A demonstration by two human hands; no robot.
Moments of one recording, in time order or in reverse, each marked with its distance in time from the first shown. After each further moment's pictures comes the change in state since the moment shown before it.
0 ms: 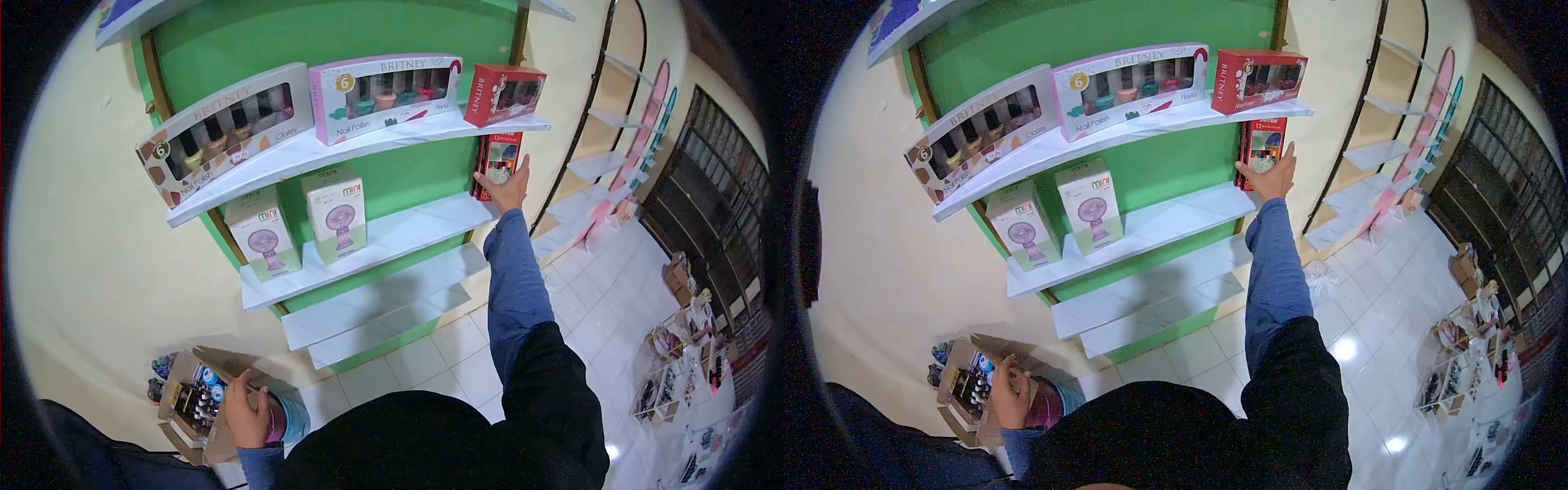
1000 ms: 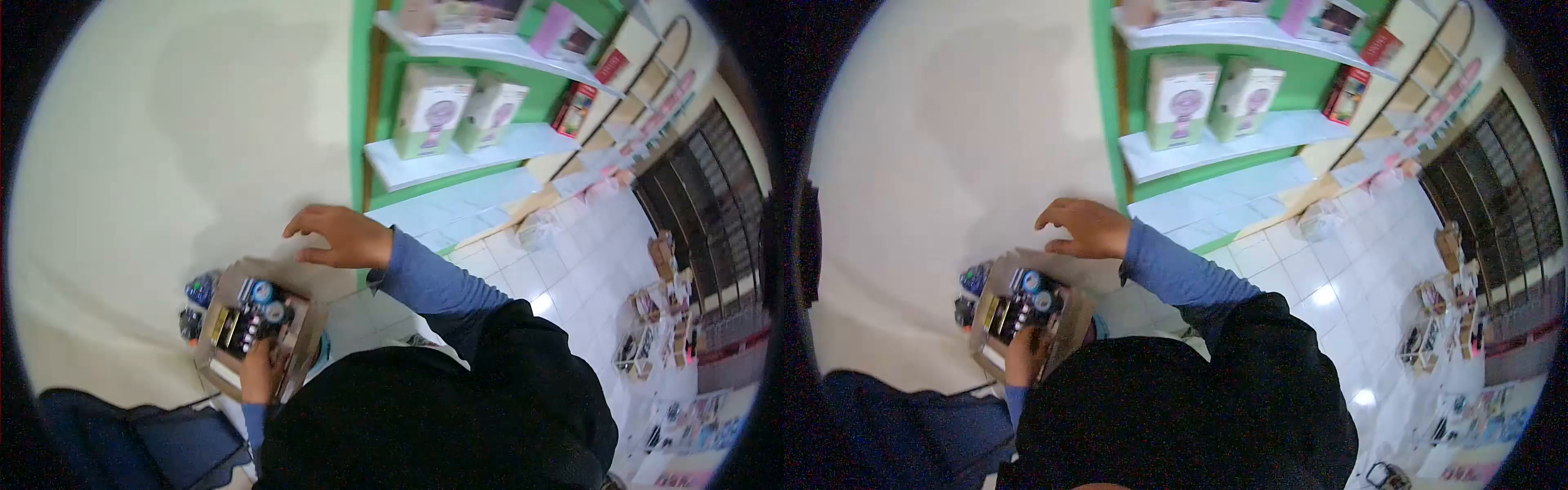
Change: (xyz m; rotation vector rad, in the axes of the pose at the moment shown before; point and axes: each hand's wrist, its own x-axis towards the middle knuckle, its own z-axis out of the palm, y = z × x) left_hand -0.051 -0.242 -0.076 -0.055 -0.528 -0.175; right_hand -0.402 -0.401 0.041 0.670 -1.294 -0.667
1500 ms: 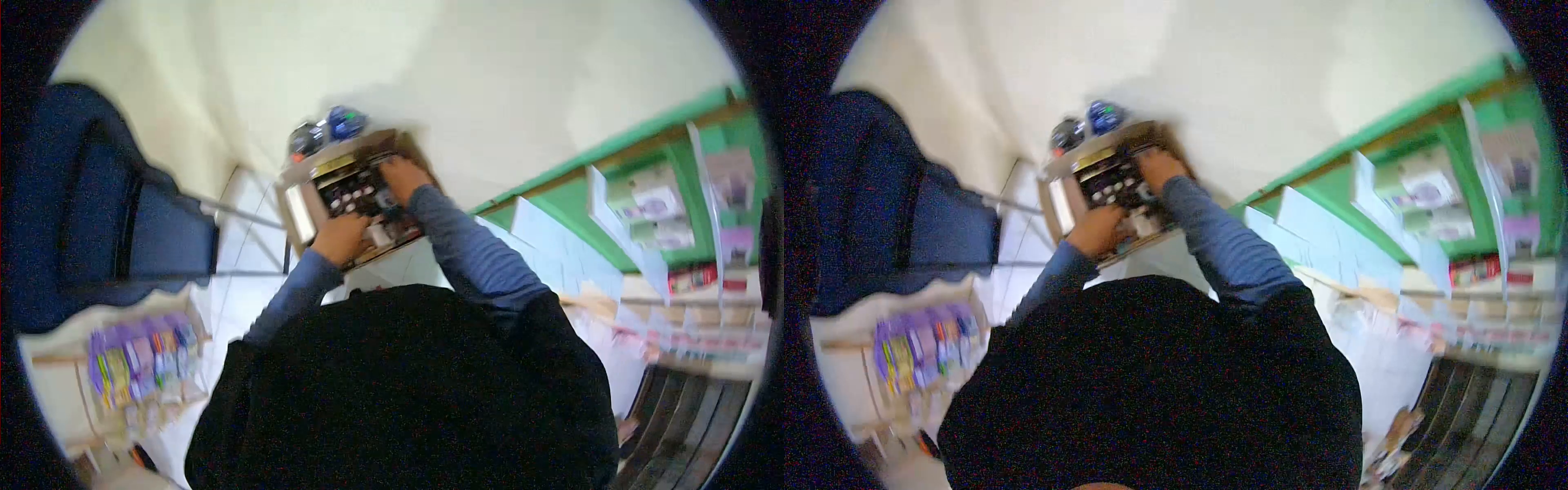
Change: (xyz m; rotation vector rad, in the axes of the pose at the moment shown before) left_hand -0.004 -0.058 0.044 0.061 0.028 -0.077; right_hand 0.065 0.068 0.247 -0.559 -0.646 0.057
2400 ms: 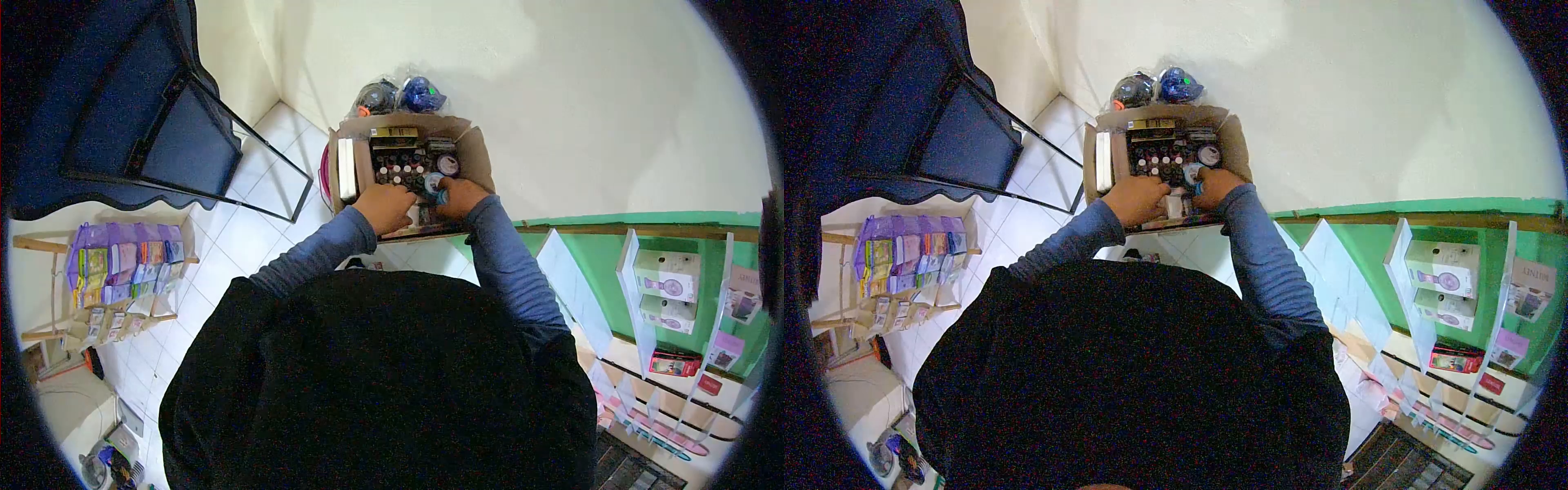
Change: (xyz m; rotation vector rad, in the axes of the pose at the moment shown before) left_hand 0.001 0.002 0.002 0.044 0.031 -0.006; right_hand -0.027 0.007 -0.005 0.022 -0.427 -0.043
